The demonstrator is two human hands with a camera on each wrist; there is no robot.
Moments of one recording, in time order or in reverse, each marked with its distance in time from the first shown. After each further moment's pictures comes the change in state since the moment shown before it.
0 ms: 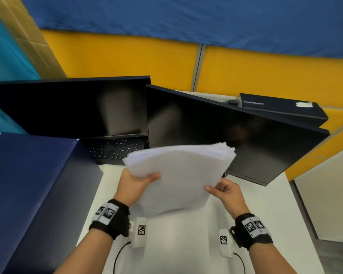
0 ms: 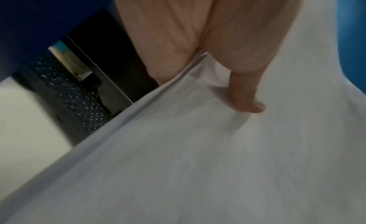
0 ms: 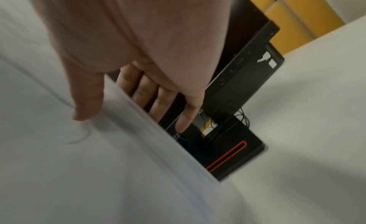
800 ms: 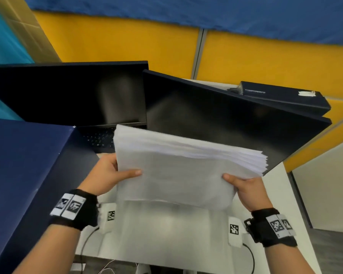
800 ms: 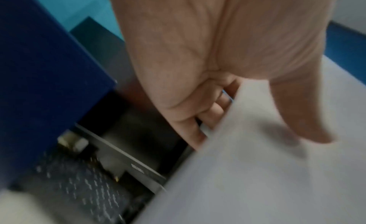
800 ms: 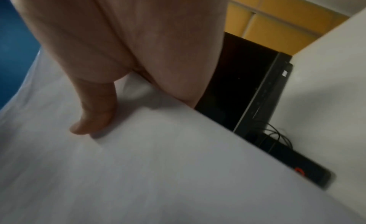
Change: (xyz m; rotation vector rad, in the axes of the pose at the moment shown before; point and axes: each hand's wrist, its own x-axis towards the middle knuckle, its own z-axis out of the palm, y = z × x) left_hand -0.013 0.036 -0.057 0.192 -0.267 -0.001; right_hand -0.023 -0.030 -0.036 0.157 0.043 -0.136
